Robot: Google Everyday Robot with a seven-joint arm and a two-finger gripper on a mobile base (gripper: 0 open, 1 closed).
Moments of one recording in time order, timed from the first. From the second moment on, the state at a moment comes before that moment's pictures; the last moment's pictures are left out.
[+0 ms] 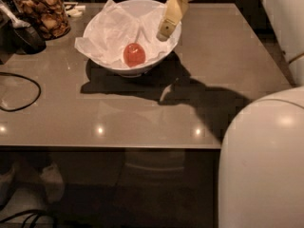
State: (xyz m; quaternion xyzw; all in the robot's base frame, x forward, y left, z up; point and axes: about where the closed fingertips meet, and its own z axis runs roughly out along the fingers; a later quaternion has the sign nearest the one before) arm 0.677 -0.053 0.997 -0.61 0.75 0.06 0.26
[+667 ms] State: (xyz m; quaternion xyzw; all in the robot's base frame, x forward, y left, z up) arm 0.700 -0.008 0.980 -0.62 0.73 0.11 0.26
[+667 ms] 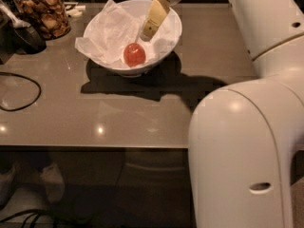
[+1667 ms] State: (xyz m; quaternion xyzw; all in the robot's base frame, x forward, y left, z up) arm 0.722 0.018 0.961 -0.62 0.73 0.14 0.26
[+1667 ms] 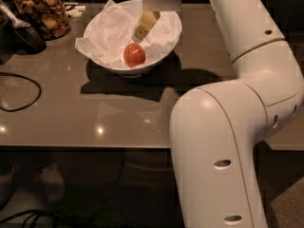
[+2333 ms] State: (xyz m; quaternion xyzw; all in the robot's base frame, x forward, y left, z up) arm 0.726 0.011 0.940 -0.60 0.75 0.14 0.24
